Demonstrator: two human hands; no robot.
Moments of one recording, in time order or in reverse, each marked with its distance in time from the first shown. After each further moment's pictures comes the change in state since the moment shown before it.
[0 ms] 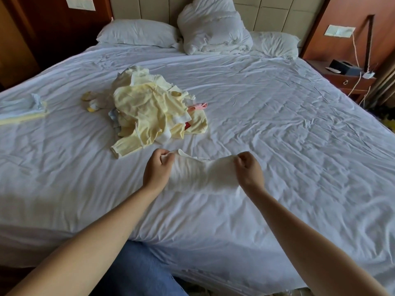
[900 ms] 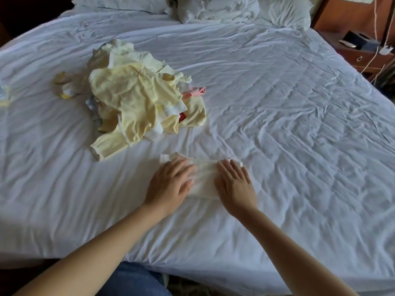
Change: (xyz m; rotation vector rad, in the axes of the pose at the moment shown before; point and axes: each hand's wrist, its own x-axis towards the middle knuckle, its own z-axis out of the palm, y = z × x) left_hand 0.018 -0.051 0.048 0.613 -0.235 0.706; right_hand 0.005 0.048 0.051 -0.474 -0.229 -0.389
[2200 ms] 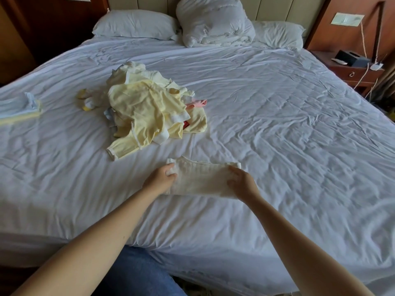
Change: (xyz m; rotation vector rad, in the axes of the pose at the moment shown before) left_hand 0.001 -0.007 -0.036 -0.434 -0.298 -0.758; right_hand -0.004 -0.001 -0.039 0.397 -0.145 0.385
